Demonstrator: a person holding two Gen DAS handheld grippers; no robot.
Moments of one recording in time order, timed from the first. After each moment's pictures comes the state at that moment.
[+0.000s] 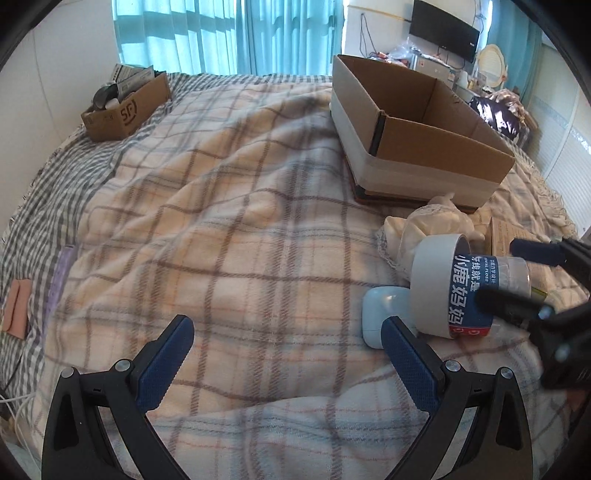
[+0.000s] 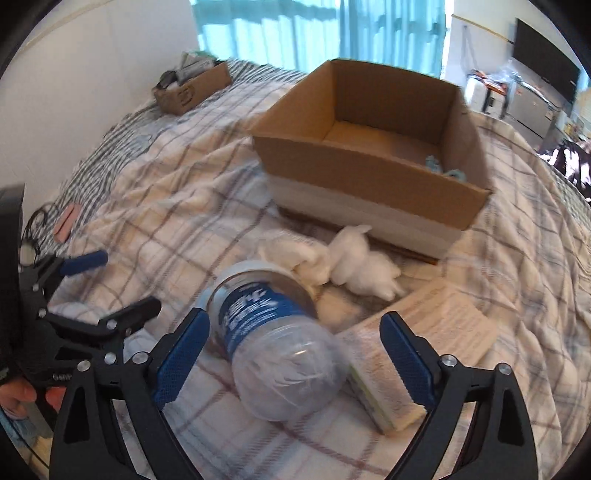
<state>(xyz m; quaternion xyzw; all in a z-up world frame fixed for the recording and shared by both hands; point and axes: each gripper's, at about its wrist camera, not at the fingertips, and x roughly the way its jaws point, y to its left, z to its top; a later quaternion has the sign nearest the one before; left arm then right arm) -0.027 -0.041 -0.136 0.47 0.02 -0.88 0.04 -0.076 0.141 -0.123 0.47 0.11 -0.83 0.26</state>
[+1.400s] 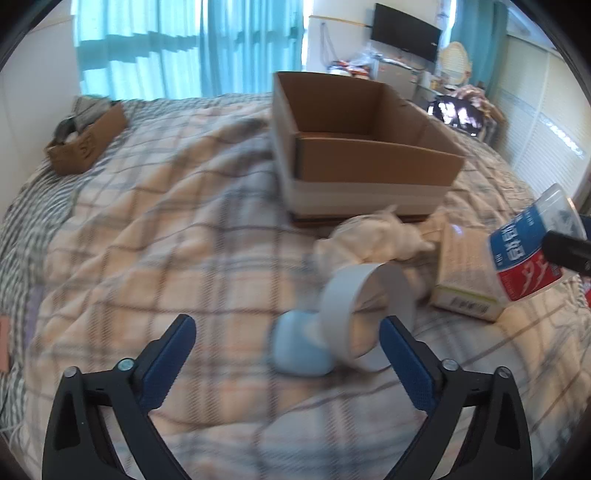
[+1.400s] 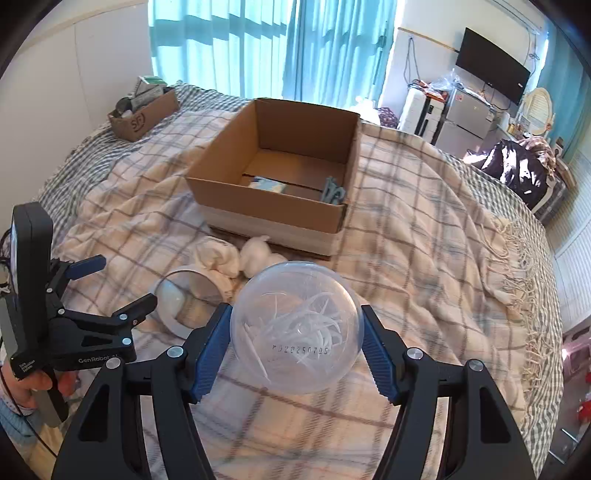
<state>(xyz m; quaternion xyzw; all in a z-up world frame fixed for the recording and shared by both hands) -0.043 0.005 -0.124 0.44 0.01 -0.90 -0.04 -0.052 0.208 -0.052 0.44 0.11 -0.88 0.14</state>
